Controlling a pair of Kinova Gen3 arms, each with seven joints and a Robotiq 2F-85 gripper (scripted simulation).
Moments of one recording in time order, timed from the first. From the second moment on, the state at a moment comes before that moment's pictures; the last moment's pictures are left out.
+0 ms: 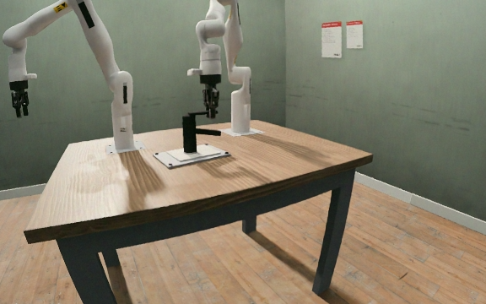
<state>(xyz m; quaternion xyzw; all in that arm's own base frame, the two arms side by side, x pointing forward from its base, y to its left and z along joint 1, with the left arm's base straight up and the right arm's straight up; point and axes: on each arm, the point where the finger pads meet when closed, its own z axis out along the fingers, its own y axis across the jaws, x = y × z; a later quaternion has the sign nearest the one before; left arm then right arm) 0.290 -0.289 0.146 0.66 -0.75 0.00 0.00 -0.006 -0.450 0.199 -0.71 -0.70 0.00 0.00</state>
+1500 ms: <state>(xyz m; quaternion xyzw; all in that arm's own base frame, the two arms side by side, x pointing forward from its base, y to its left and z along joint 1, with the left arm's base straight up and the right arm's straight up) 0.290 -0.291 0.157 0.66 -0.75 0.00 0.00 -0.006 -0.450 0.199 -0.71 -0.70 0.00 0.00</state>
